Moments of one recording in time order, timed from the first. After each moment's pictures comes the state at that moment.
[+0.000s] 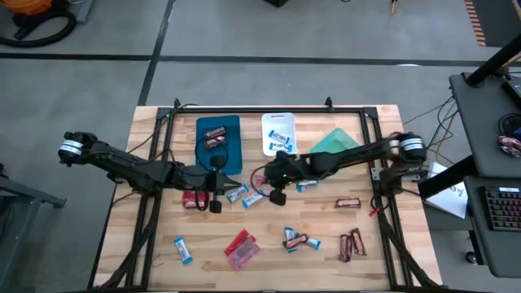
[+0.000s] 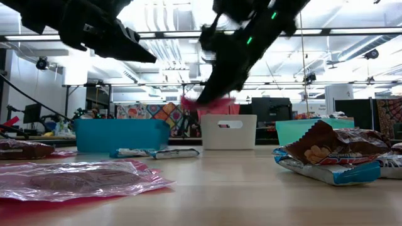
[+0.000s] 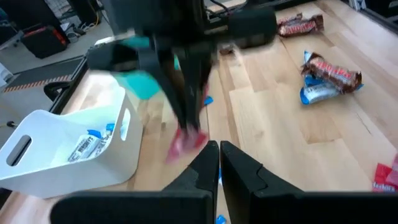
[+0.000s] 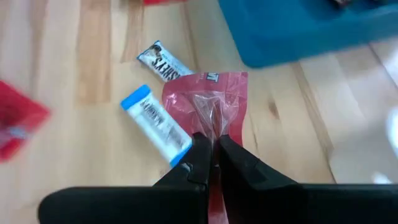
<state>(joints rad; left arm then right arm) -0.20 1.14 0.55 0.18 -0.26 0.15 0.02 1.74 1.16 -0.23 0.07 0.16</state>
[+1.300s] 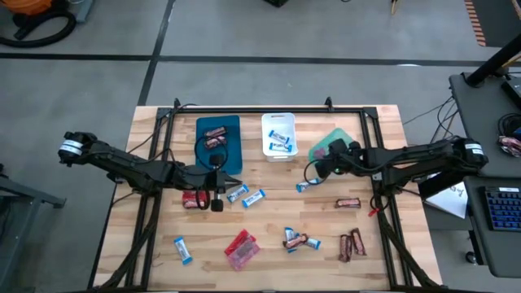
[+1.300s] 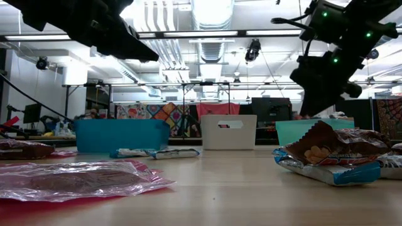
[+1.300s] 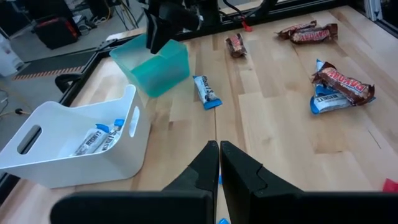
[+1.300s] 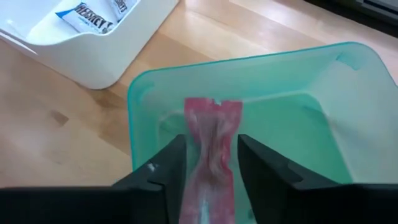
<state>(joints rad) -0.20 1.14 0.56 0.17 -0.30 0.10 -0.08 1.10 0.55 -0.53 0.55 0.81</state>
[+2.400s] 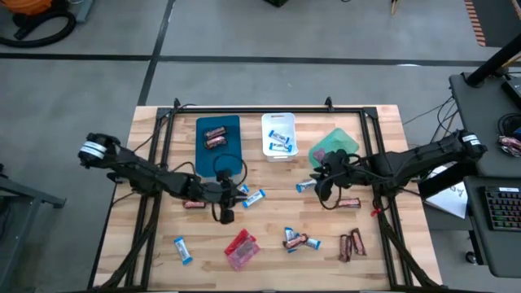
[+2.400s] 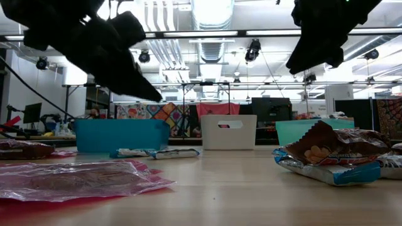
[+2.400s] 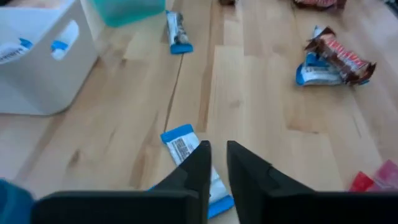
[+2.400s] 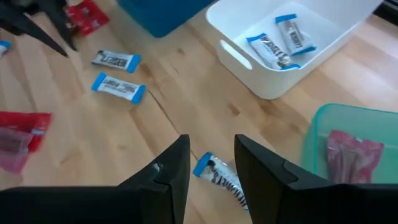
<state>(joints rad) -0.27 1.44 0.56 0.30 -0.30 -0.23 0.21 1.06 0.76 -0.53 0.42 0.71</state>
